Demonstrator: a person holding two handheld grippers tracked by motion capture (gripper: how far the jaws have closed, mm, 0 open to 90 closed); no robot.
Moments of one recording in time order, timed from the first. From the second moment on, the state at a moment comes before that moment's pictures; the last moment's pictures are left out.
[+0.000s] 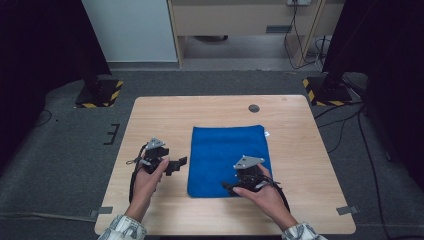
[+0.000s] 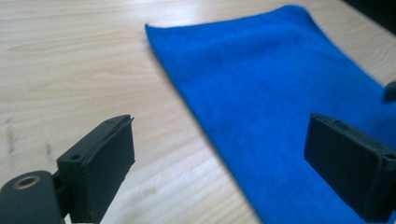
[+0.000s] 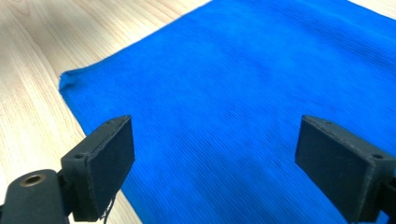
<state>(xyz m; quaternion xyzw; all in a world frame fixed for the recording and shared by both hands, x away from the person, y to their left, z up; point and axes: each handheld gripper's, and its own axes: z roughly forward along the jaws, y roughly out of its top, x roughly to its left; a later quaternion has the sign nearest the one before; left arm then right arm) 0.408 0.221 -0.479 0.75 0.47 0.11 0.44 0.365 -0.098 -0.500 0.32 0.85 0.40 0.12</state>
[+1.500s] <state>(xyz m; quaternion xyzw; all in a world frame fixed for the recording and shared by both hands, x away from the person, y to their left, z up) 0.453 0.180 -0.439 0.78 0.43 0.16 0.43 0.326 -0.010 -0.502 0.22 0.89 0.40 0.08</state>
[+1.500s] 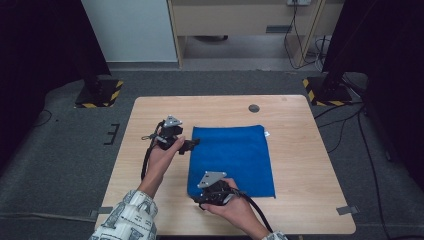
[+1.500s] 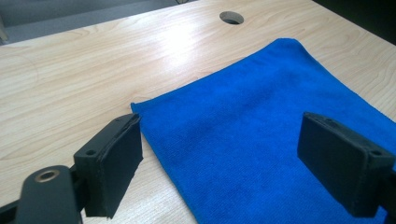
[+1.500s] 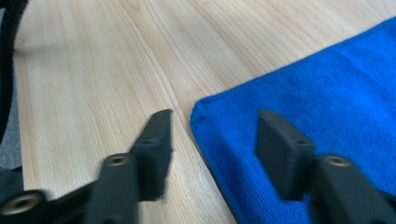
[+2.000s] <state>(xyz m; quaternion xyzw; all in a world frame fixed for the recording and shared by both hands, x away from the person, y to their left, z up) 0.453 0.183 -0.440 0.78 0.43 0.16 0.43 0.325 0.026 -0.520 0.22 0.90 0.38 0.09</state>
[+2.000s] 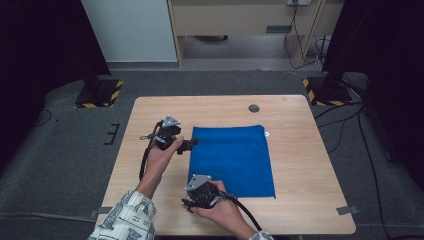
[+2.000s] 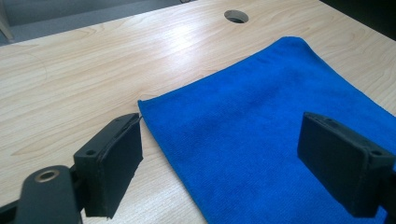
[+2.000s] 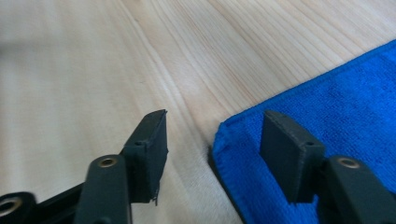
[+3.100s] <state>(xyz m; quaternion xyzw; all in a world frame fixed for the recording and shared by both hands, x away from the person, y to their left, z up) 0.480 0.195 -0.464 0.77 0.46 0.16 0.41 0.314 0.033 -0.511 0.21 0.89 0.41 0.06</state>
